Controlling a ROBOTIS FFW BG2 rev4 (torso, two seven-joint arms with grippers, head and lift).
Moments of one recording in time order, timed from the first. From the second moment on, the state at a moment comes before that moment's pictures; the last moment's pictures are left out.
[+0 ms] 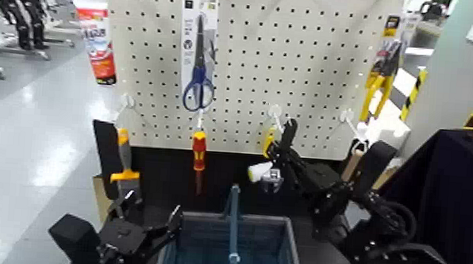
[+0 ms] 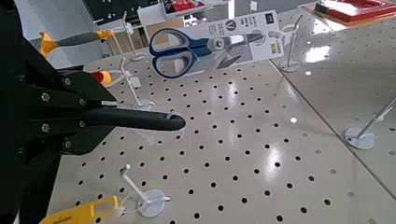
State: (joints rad) left arm 0.21 0.06 -0.05 -1.75 0.20 -0.17 -0.31; right arm -0.07 -0.07 0.09 -1.84 -0.42 0.33 0.52
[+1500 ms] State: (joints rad) left arm 0.21 0.06 -0.05 -1.75 0.20 -0.17 -0.31; right arm -0.04 -0.08 0.09 -1.63 -0.28 0.43 0.66
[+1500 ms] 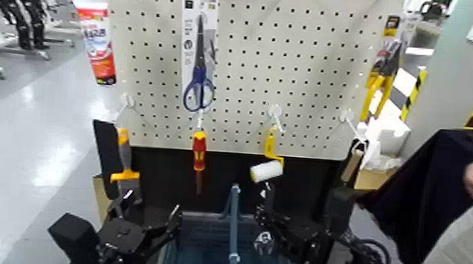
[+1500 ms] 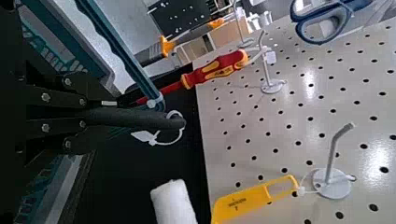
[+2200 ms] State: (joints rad) left arm 0.21 0.06 -0.05 -1.75 0.20 -0.17 -0.31; right arm -0.05 -0.08 0.10 -1.57 -0.24 0.44 0.69
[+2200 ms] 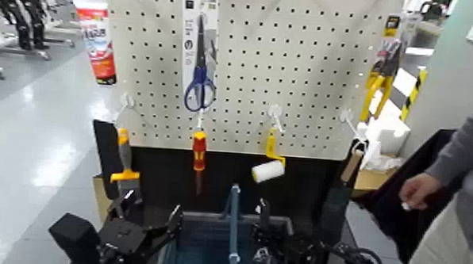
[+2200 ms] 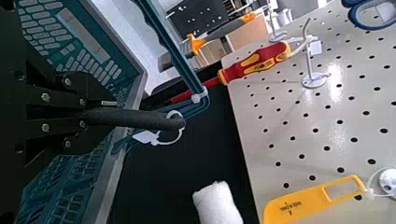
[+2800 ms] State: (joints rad) left arm 0.21 0.06 -0.05 -1.75 0.20 -0.17 -0.31; right arm -0.04 -0.08 0.09 -1.57 -0.21 0.47 0.67
